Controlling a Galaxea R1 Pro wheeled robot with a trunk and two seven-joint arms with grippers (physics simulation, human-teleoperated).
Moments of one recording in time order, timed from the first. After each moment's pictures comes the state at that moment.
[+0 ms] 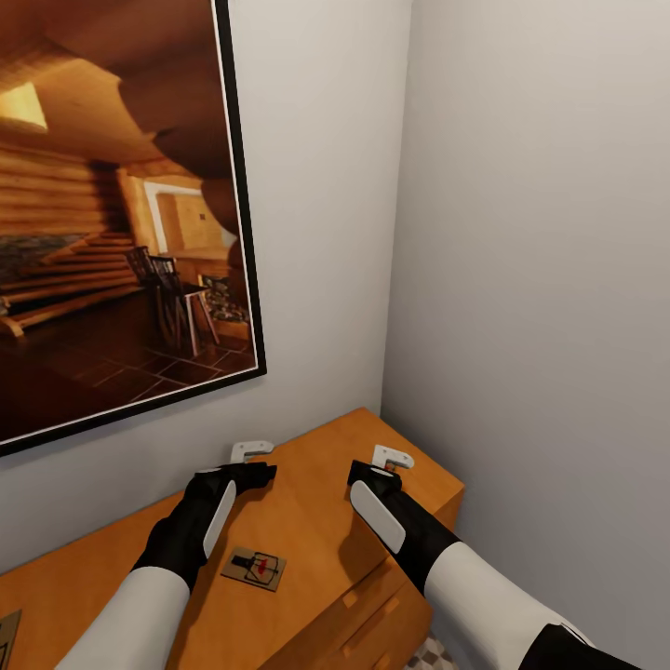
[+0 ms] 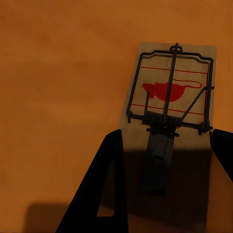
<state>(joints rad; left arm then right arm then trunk) -0.65 -0.09 0.05 -0.86 0.00 0.56 -0.01 -0.77 0.17 0.61 -0.71 -0.87 0.24 -0.76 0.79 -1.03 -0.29</state>
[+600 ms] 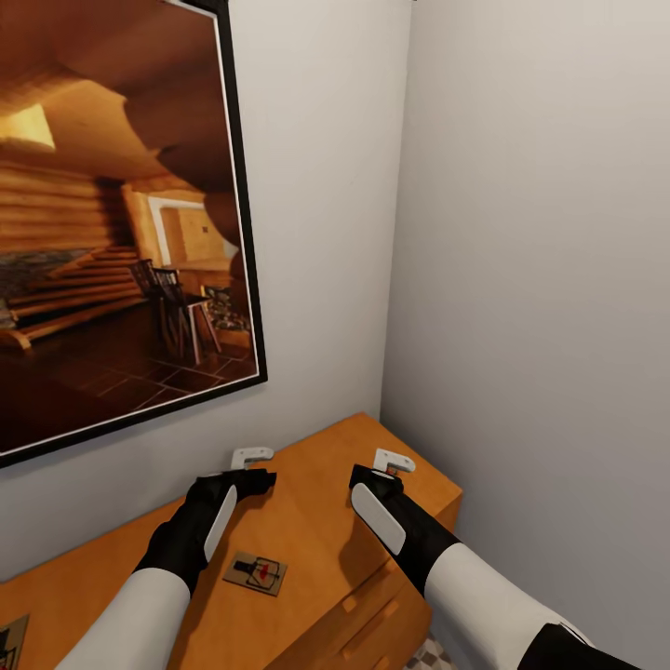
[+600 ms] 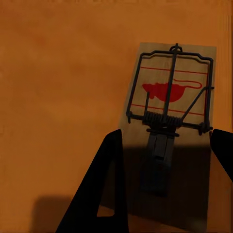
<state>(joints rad) -0.65 -0.09 0.05 -0.83 0.00 0.56 0.00 -0.77 0.17 0.61 -0.69 -0.88 0.24 -0.76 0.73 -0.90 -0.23</state>
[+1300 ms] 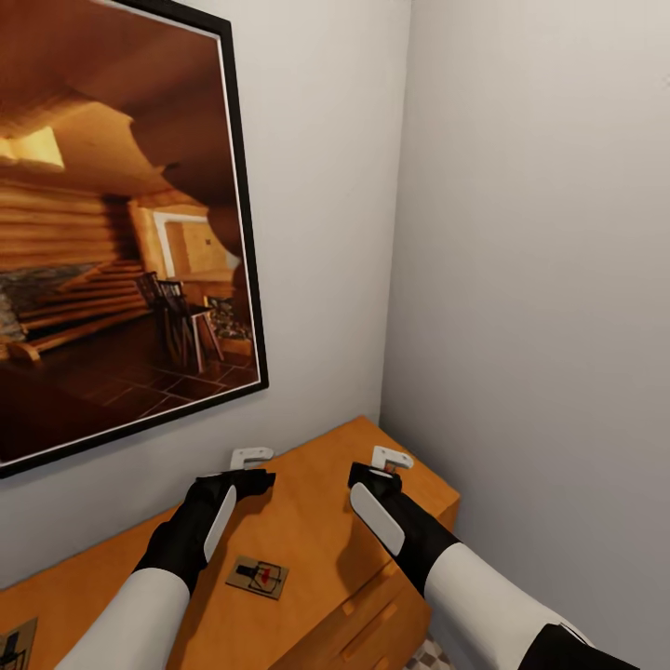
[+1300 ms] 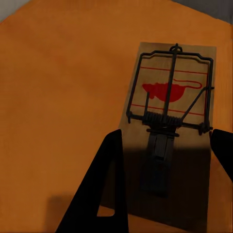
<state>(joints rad) -0.65 -0.09 0.05 -0.83 -0.01 0.56 0.00 -0.77 0.17 0.61 -0.70 -0.84 0.26 -0.75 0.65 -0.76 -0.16</state>
